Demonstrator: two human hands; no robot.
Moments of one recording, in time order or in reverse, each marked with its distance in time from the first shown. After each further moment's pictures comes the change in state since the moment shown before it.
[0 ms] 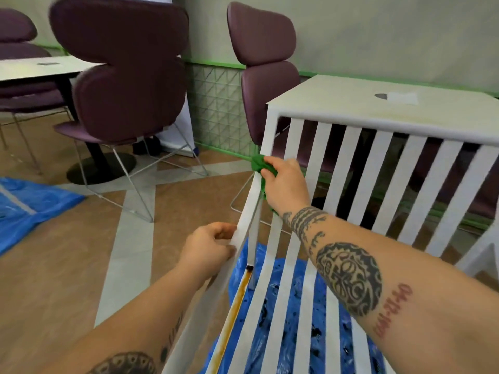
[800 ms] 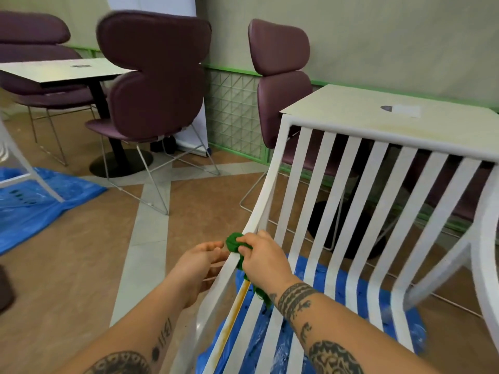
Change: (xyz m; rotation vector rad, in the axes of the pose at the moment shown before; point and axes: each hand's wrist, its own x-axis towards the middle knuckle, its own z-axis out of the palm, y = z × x) left_hand -0.070 -0.045 -0.022 -0.604 -0.078 -0.286; right_hand -0.169 -0.026 0.021 -0.098 -0.411 -0.010
